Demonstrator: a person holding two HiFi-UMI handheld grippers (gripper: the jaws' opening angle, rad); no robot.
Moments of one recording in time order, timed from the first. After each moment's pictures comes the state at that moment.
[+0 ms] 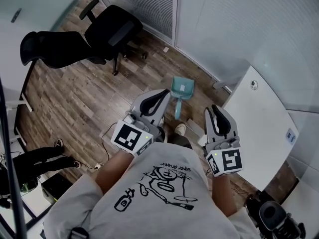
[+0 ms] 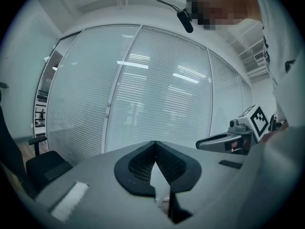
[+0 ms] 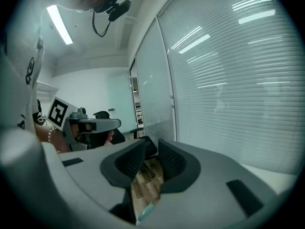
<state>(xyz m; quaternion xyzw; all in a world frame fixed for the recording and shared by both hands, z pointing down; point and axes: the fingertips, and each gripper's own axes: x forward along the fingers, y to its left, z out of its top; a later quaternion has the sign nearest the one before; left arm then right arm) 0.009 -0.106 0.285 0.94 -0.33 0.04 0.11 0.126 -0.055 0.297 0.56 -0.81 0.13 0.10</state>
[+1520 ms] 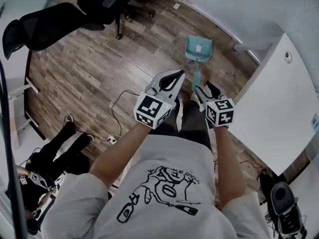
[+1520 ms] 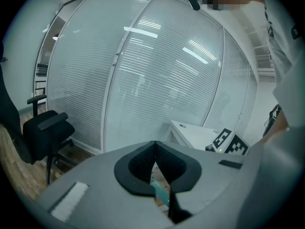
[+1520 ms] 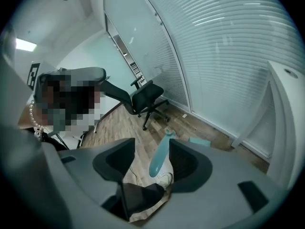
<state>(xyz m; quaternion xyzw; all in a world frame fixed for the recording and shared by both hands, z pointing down) 0.006 -0.091 0.537 0.92 -0.30 0.16 0.22 0.069 -0.024 0.665 0.44 -0.77 0.41 0.22</state>
